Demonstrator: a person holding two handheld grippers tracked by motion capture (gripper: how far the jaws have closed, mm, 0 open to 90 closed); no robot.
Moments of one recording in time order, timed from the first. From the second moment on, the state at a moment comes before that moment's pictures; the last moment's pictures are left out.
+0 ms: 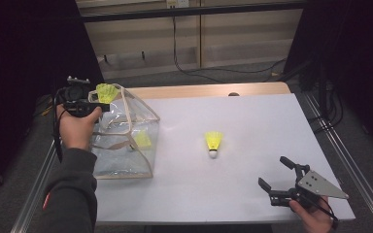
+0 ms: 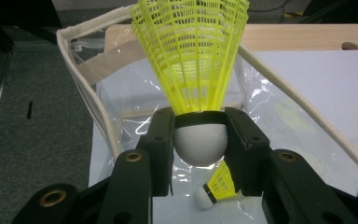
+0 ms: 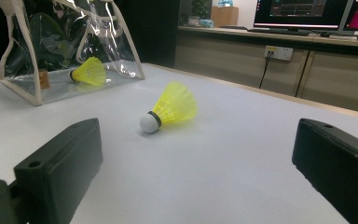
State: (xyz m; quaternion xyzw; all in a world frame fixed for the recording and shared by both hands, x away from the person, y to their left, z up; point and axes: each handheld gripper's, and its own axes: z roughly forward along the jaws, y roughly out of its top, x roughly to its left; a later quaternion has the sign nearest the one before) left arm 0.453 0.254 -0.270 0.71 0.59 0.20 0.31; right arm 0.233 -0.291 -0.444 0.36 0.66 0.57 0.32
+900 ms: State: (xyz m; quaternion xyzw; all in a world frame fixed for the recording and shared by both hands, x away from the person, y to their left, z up) left arm 0.447 0.237 -0.258 0.73 0.56 0.18 0.35; right arm 0.233 -0.291 -0.444 0.36 0.66 0.57 0.32
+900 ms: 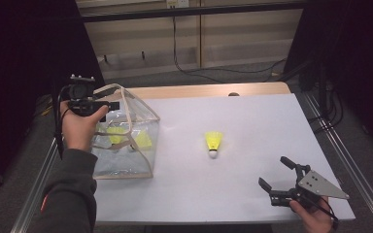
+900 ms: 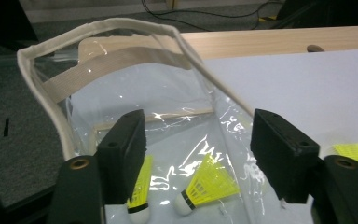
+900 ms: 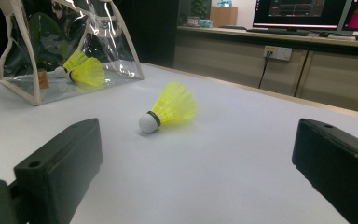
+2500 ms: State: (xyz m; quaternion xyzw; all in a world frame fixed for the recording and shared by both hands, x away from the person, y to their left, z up) left arm 0.417 0.149 -0.234 0.81 0.44 0.10 0.38; right arm 0.232 -0.291 -0.444 0.36 0.66 0.57 0.32
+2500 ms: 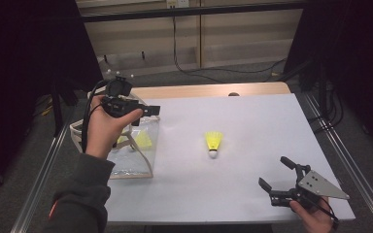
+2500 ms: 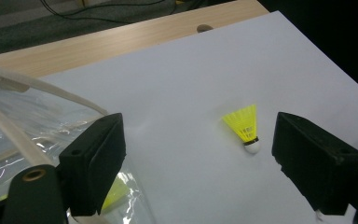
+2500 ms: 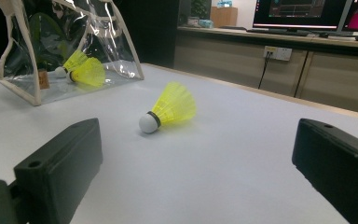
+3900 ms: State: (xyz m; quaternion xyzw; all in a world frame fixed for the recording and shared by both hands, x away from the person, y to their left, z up) left arm 0.403 0.103 -0.279 0.82 0.40 0.08 0.40; right arm 0.232 -0.291 -0.443 0.35 0.66 0.58 0.33
